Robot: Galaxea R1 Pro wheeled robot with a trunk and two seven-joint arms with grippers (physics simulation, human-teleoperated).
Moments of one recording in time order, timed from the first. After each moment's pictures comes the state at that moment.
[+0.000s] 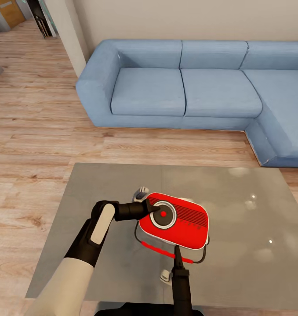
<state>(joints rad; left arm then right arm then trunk) -0.70 -0.17 -0.09 -1.12 0.67 1.05 -0.30 -0.43 0.07 1.20 -0.46 0.40 0.53 -1.49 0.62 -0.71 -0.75</state>
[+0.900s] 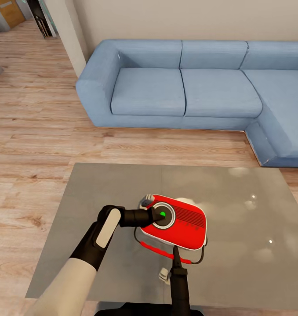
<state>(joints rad) -0.70 -0.17 -0.16 -1.03 0.69 1.04 -0.30 -0.43 0.08 1.20 -0.46 0.39 0.53 -1.43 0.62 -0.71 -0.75</state>
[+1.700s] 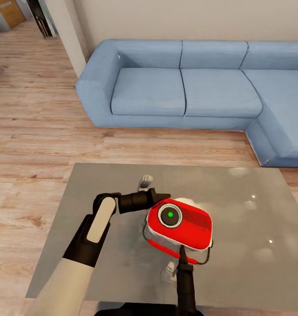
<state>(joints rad) -0.70 -0.17 -0.18 -1.29 0.86 1.03 -0.30 -0.43 0.05 1.12 -0.47 0.40 0.51 -1.32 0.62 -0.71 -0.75</state>
